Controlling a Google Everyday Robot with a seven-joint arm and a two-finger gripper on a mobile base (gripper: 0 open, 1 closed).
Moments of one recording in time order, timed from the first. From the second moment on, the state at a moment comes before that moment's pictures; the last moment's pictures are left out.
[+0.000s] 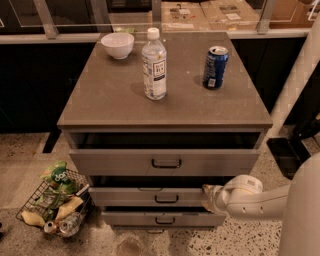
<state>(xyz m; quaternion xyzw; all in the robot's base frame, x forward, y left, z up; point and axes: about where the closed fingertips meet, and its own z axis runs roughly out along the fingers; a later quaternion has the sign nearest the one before) 0.515 -0.184 0.407 -0.68 0.70 -0.04 0.23</state>
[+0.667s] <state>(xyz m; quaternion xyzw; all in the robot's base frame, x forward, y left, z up) 0.515 -0.184 0.417 -0.68 0.70 -0.04 0.23</state>
